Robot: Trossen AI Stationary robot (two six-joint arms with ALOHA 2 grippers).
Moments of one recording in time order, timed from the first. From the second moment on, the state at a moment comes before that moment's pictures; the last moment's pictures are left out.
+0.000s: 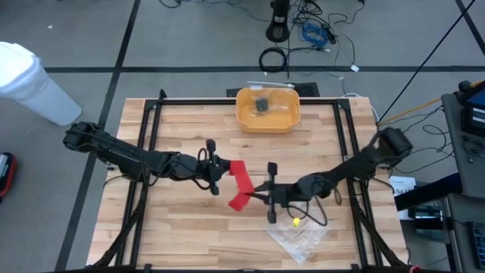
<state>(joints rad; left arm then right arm) -0.25 1.28 0.76 0.28 -0.45 0.54 0.41 1.63 0.79 0.98 0.39 -0.33</state>
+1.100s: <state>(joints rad) -0.25 1.30 0.76 0.28 -0.55 0.59 0.44 1.71 1.04 0.46 0.26 -0.20</state>
